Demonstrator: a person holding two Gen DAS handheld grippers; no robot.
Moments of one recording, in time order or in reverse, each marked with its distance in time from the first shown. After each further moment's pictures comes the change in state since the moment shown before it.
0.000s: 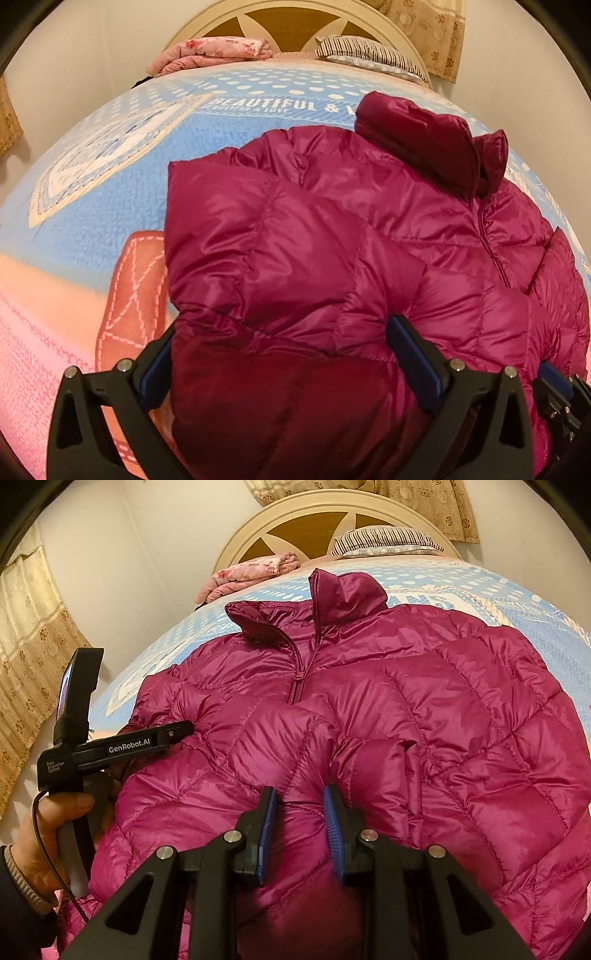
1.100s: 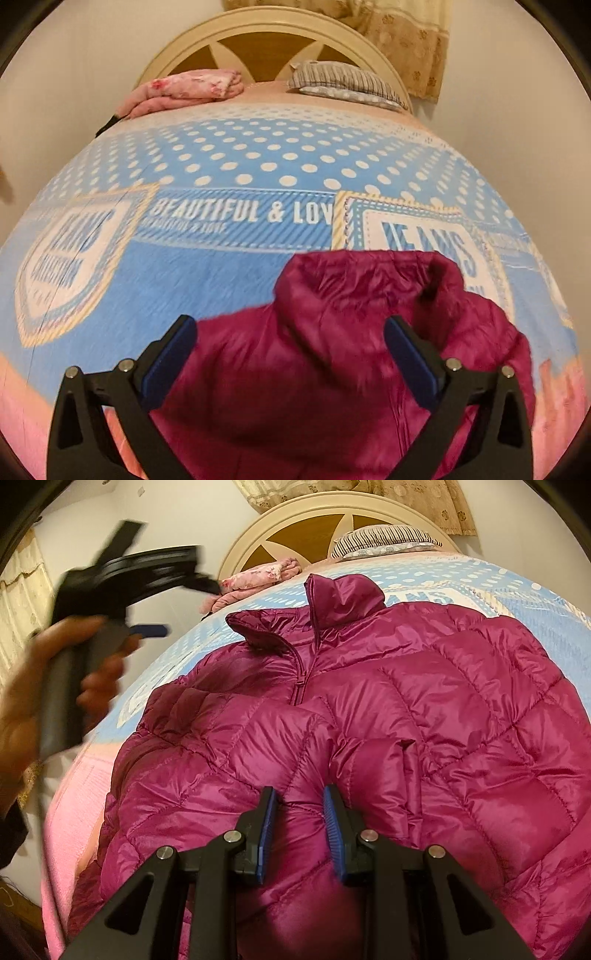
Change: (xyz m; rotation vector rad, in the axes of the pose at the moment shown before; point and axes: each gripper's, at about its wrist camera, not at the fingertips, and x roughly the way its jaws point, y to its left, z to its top) left arm -0.003 -0.080 0.140 0.052 -0.069 -0.043; right arm -0.002 -0.010 -0.003 0.054 -0.025 0.065
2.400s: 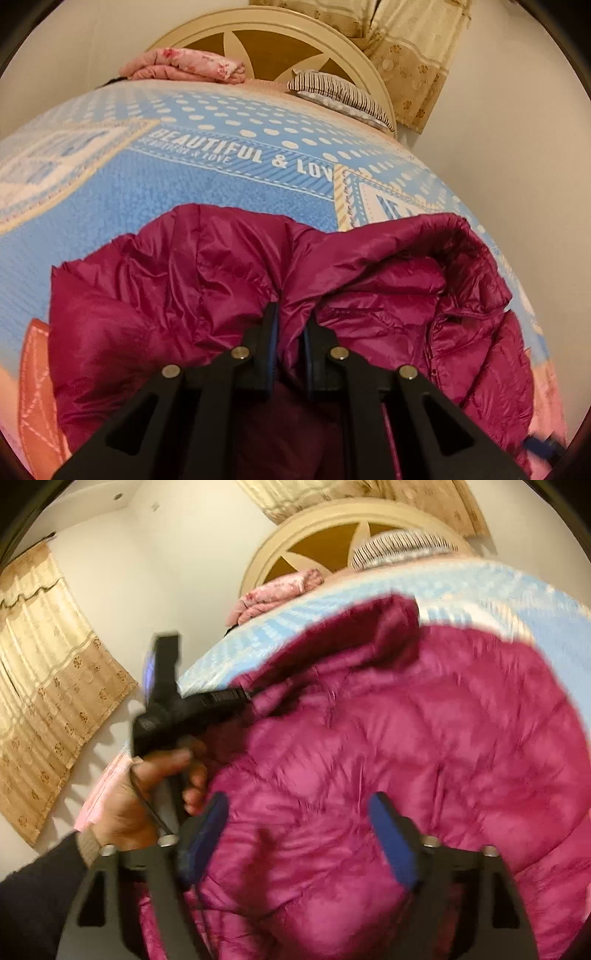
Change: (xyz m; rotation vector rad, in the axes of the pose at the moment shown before) left arm 0.012 0.050 -0.092 -0.194 -0.061 -0.233; right arm -0.040 0.020 0.029 -0.040 -0.053 0.069
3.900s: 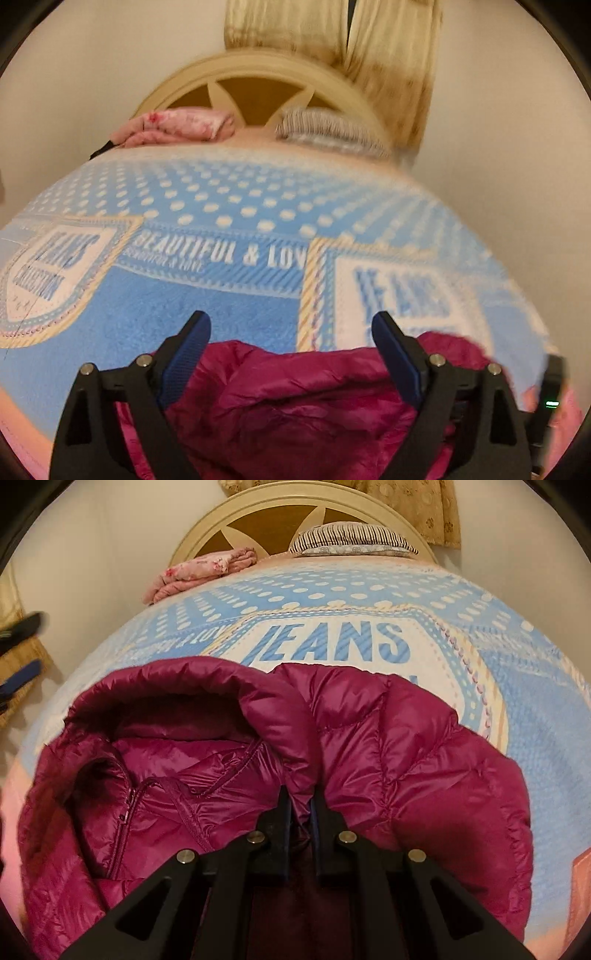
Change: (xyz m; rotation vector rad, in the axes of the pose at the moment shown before) left arm -0.005 -0.078 0.069 0.156 -0.106 0.134; right arm 0.104 -0.105 0.078 -0.003 0.115 -0.264
